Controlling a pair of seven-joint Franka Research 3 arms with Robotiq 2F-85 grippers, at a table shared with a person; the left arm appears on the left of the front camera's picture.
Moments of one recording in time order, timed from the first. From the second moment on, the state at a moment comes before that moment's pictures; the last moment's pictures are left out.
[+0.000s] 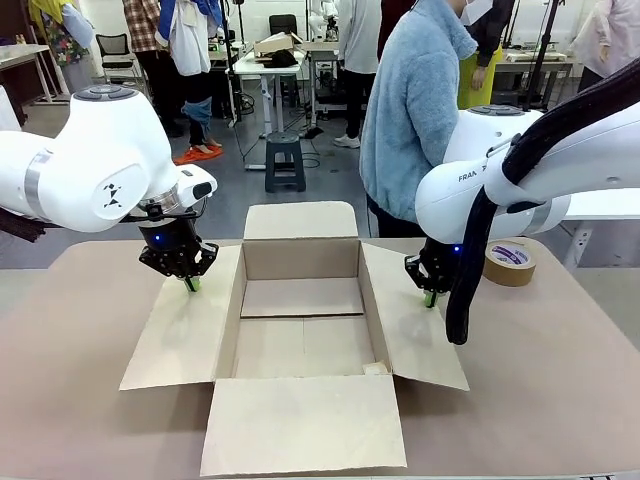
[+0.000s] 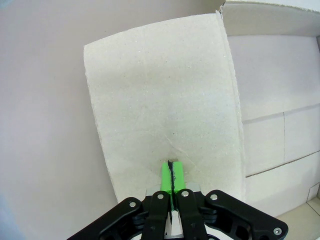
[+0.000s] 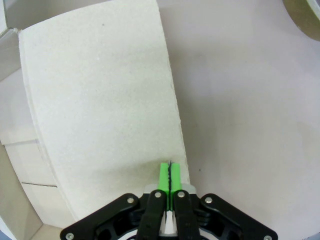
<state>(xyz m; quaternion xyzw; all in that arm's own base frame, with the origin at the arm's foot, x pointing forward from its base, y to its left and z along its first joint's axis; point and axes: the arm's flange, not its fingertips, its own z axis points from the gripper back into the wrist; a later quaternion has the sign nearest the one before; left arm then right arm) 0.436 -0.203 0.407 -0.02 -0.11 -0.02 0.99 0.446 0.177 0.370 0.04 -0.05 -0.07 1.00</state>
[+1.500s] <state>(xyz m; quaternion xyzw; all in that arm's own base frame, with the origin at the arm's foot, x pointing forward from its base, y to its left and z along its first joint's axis) 0.436 -0.203 0.407 -0.02 -0.11 -0.02 0.99 0.446 0.177 0.370 0.04 -0.05 -0.07 1.00</state>
